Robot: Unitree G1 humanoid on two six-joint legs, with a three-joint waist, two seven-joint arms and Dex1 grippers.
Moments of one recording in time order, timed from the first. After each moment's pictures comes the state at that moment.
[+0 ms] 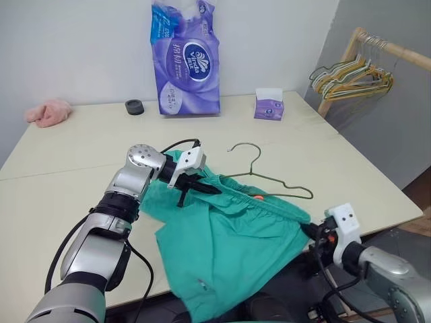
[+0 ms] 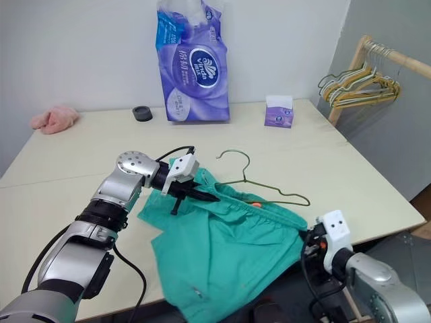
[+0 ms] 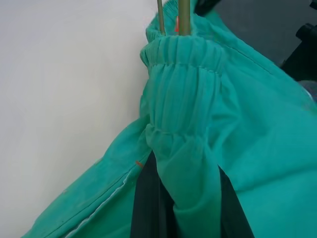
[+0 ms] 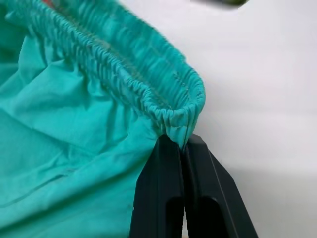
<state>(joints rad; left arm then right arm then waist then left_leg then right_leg) -0.82 0.54 -0.27 0.58 -0.15 0.03 -1.56 0.22 -0.53 -0.18 -0.64 0.46 0.87 0.40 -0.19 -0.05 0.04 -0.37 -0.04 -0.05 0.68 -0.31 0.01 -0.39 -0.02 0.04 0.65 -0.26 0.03</state>
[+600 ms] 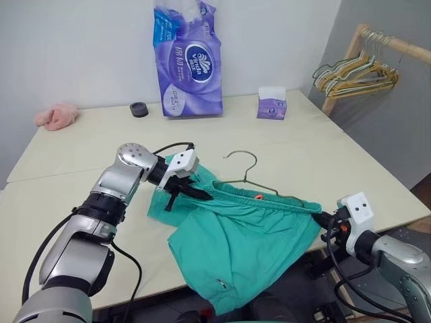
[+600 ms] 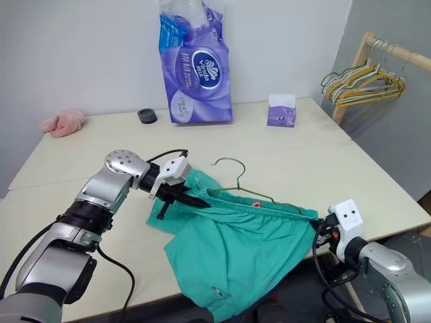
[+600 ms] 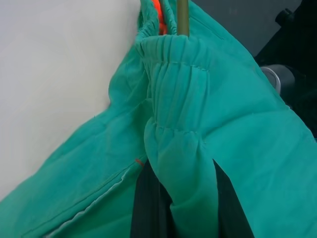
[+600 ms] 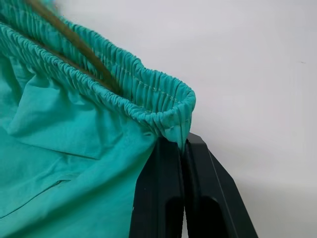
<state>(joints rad) -0.79 0.66 -0.36 0.47 -0.22 0.11 -1.61 0.19 -0.60 -0.20 -0.58 0.46 0.82 0.44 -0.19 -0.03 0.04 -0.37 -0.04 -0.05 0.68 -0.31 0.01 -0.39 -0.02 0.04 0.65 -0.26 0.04</state>
